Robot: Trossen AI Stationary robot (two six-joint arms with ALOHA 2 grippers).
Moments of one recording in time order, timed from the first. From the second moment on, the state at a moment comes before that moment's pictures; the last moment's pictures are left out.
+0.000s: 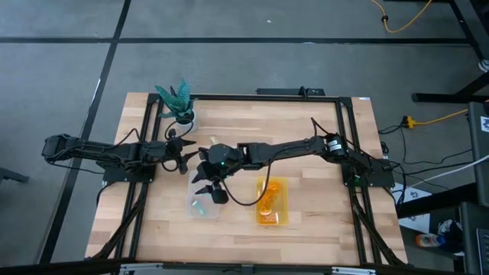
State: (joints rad) left arm 0.03 0.46 0.01 0.06 -0.41 -0.08; right arm 0.11 2.26 2.02 -0.24 -0.31 -0.03
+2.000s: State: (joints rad) left arm 0.03 0.46 0.01 0.06 -0.40 -0.08; right arm -0.14 2.26 1.56 0.08 0.21 0.31
